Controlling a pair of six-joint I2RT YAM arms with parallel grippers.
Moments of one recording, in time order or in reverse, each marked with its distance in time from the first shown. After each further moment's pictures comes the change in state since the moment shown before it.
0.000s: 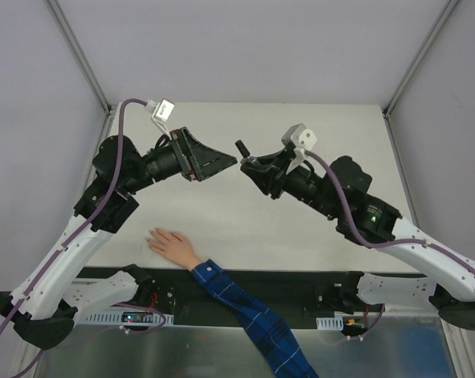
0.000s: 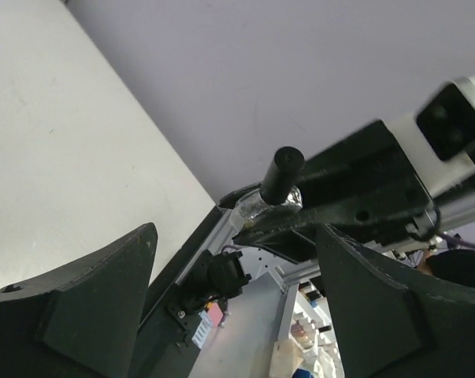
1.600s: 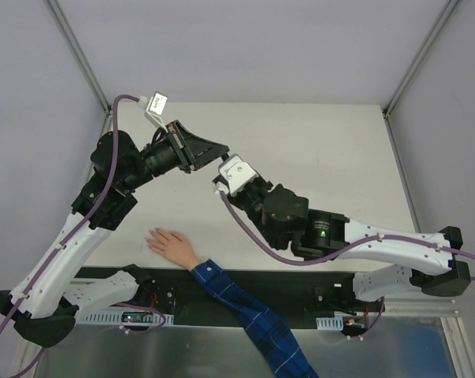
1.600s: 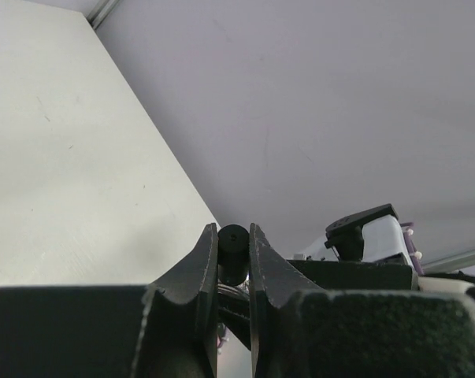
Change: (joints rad) left arm 0.006 0.005 0.029 -0.010 -0.098 -0.020; right arm 0.336 0.259 0.130 0.077 0.716 -0.412
